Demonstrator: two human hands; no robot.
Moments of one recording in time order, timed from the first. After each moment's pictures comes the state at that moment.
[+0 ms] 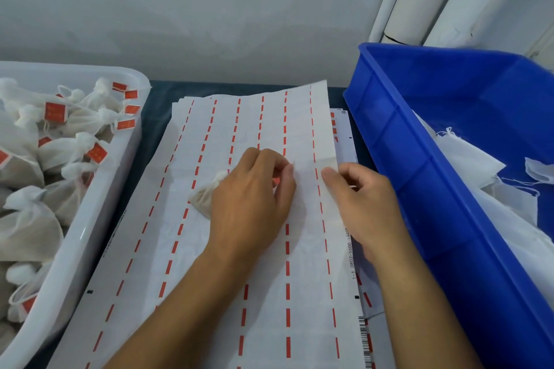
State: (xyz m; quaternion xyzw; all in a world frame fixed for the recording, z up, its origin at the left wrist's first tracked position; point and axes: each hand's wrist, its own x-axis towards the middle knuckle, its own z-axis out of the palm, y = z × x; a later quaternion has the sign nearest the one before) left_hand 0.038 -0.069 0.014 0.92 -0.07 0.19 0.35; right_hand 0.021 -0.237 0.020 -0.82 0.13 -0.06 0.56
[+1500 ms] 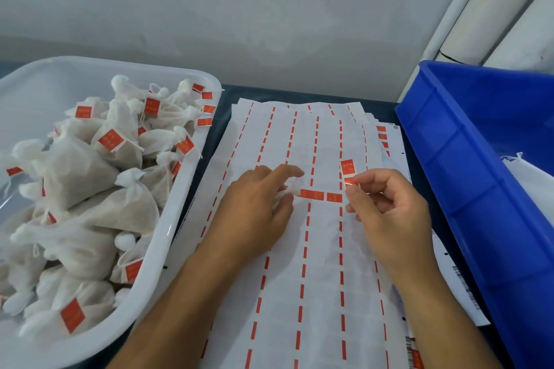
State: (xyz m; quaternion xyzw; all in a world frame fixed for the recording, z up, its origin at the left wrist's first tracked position) left_hand 0.029 0.016 0.010 0.94 -0.09 0.06 0.33; right_hand 0.009 -0.190 0.019 -0.81 0.02 -0.16 0.56
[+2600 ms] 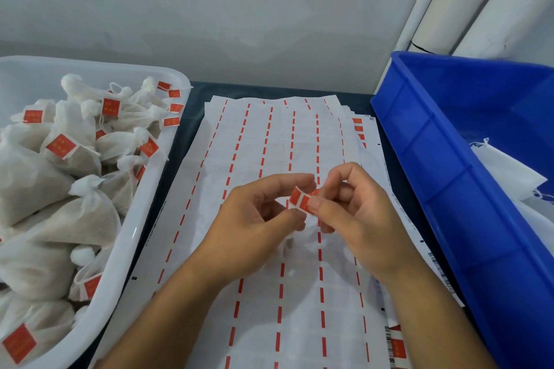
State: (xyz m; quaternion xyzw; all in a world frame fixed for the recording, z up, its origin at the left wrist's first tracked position) left_hand 0.010 -0.005 0.026 0.75 -0.14 -0.09 0.64; right_hand 0.003 -0.195 0.029 -0.74 -0.09 0.01 0.66
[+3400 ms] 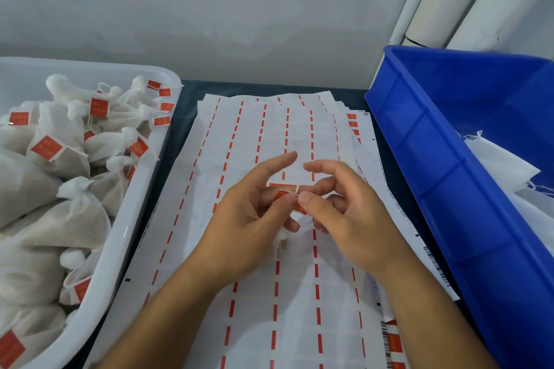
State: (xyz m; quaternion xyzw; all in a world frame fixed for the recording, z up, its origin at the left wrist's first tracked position) left_hand 0.005 -0.010 0.027 0.75 -0.14 -0.07 0.64; right_hand 0.002 -0.194 0.027 -0.81 -0.07 0.01 0.58
